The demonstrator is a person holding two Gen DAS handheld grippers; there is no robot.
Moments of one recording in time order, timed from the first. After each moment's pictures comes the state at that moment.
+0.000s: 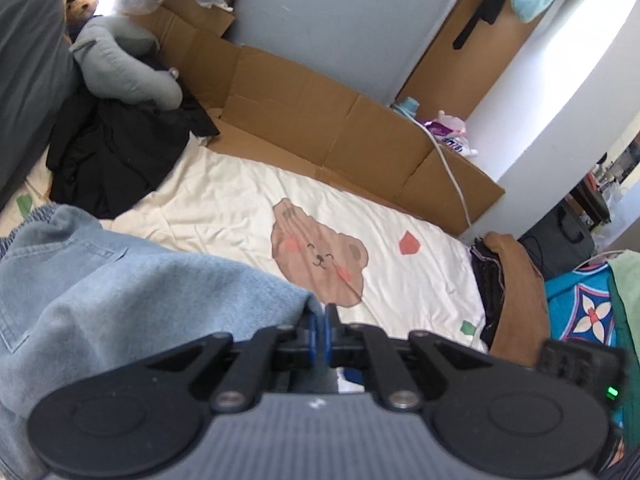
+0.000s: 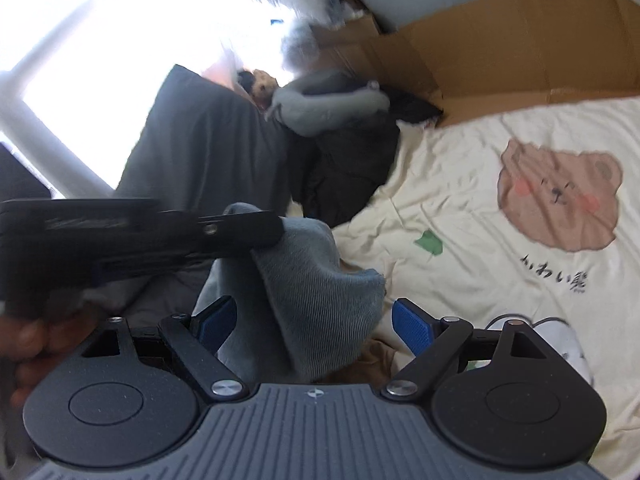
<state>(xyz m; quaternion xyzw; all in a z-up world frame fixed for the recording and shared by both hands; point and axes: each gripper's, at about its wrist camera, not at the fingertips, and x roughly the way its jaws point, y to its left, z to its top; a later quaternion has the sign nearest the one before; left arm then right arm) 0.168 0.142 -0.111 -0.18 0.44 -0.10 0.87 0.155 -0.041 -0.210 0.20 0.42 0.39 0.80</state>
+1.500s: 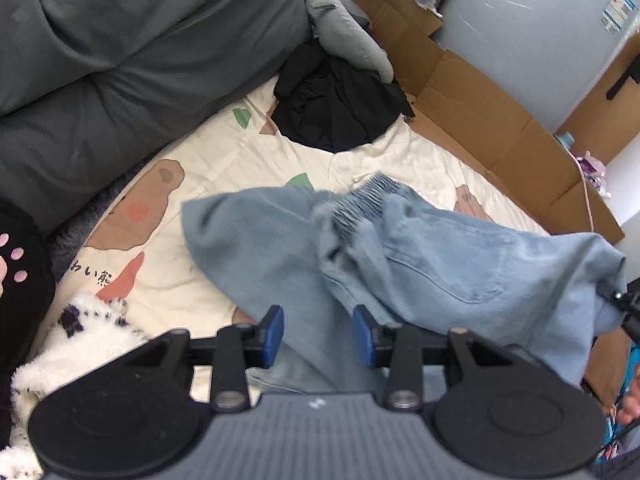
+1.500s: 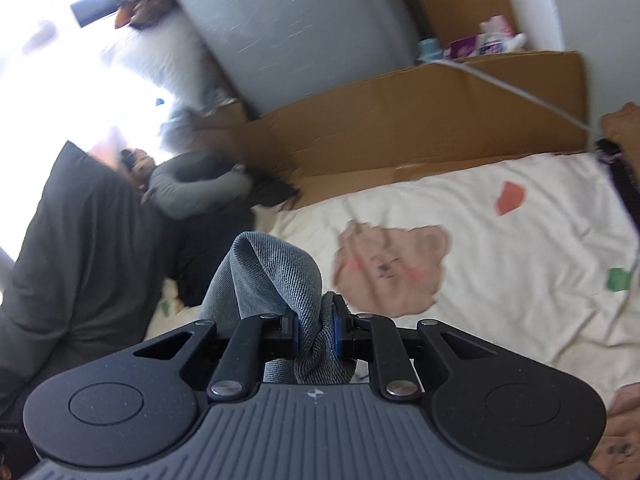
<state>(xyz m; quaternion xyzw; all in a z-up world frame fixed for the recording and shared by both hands) 0.023 0.272 -0.116 -0.22 0.49 0.13 0.84 0.165 -0.166 -0.155 0.18 0.38 0.18 0.89</state>
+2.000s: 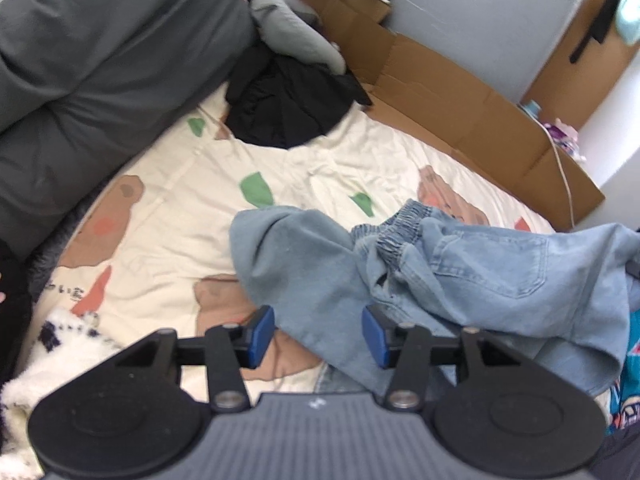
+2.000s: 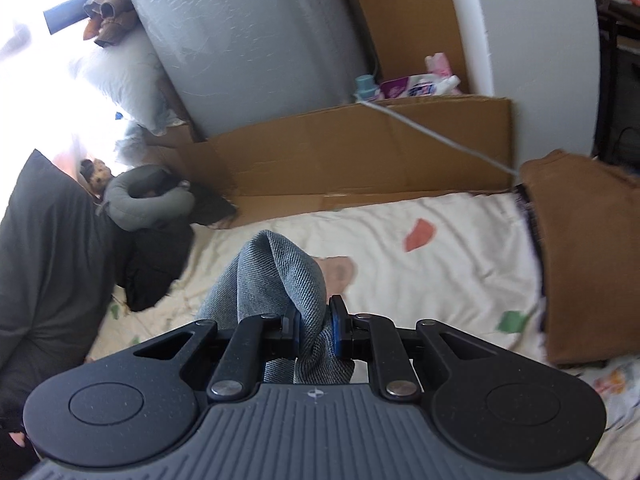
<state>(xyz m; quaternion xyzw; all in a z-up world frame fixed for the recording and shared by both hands) 0.029 0.218 -0.122 -0.18 0.49 0.08 0.85 0.176 -0.268 -0.108 0.12 0.39 0.14 0.90</state>
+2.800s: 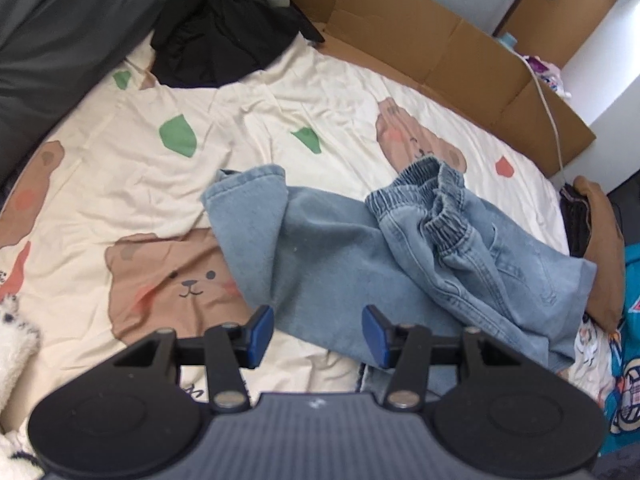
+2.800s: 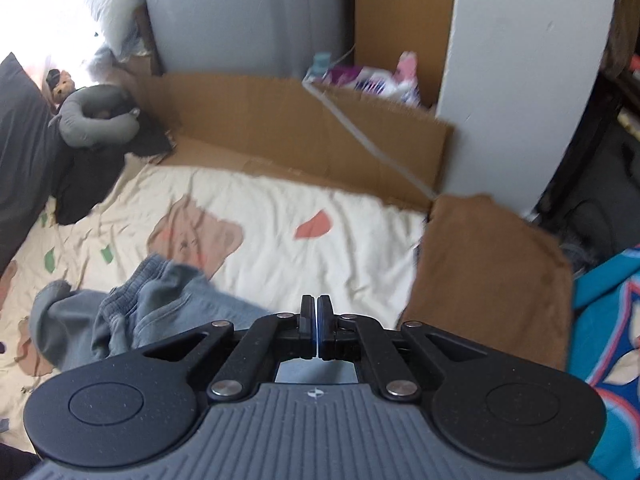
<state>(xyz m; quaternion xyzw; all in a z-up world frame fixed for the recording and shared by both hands) 0.066 0.156 -0.195 -0.17 0.54 0.03 0.83 0.232 -0.357 -0.107 -0.04 0.45 0.15 0.88</state>
